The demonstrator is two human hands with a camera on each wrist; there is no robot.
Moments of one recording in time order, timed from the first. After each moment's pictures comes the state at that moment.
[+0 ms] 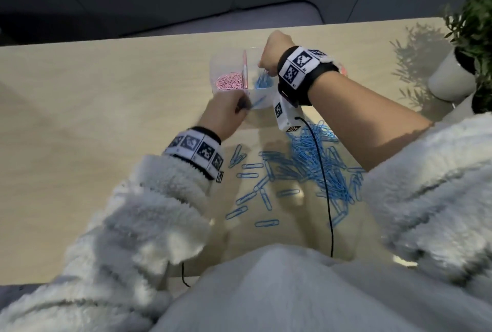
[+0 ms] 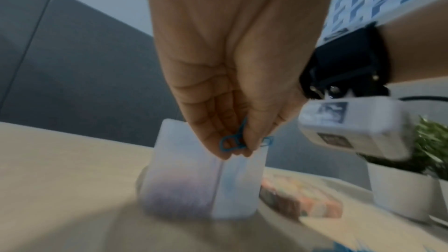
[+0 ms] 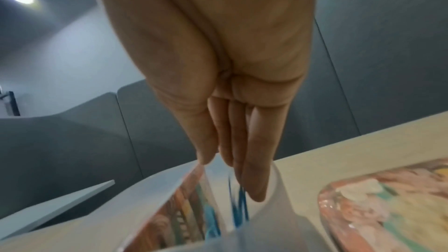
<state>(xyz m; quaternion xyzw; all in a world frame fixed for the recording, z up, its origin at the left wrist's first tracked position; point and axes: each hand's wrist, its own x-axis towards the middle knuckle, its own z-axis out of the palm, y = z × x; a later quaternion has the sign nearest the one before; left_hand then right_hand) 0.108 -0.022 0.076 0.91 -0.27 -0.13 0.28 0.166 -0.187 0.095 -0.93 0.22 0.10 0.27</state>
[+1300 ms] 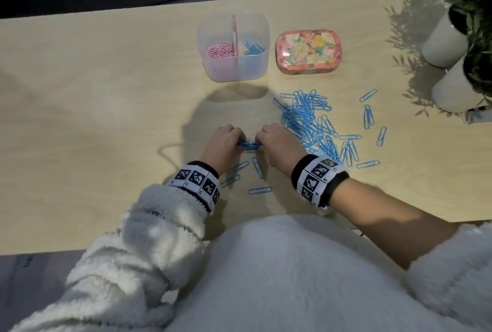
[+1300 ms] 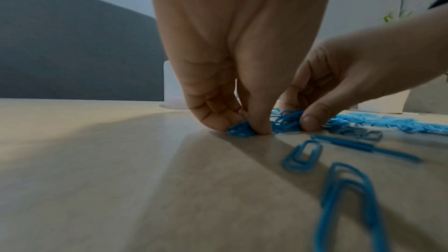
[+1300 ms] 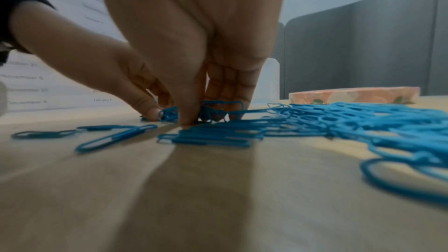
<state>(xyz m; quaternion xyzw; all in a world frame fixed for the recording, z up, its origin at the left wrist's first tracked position) 0.014 0.011 0.008 0.91 -0.31 -0.20 0.16 -0.040 -0.131 0.005 -0.98 -0.04 0.15 0.12</state>
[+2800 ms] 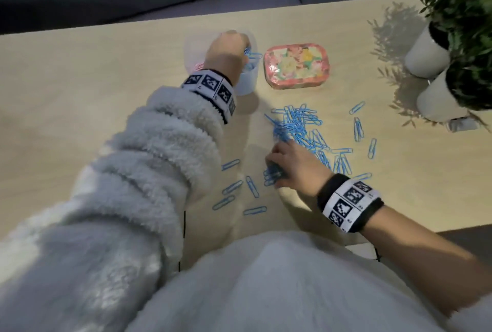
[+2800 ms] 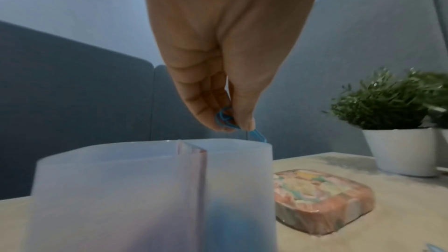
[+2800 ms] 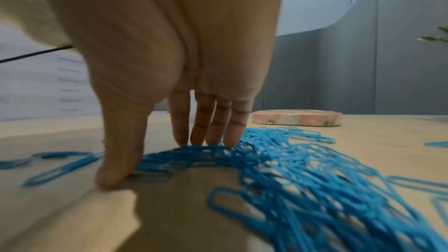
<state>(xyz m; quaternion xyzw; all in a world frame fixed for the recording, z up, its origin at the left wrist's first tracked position) 0.159 -0.098 0.087 0.94 -0.30 -0.10 0.14 -0.066 -0.176 0.016 -0.96 -0.02 0.20 0.19</state>
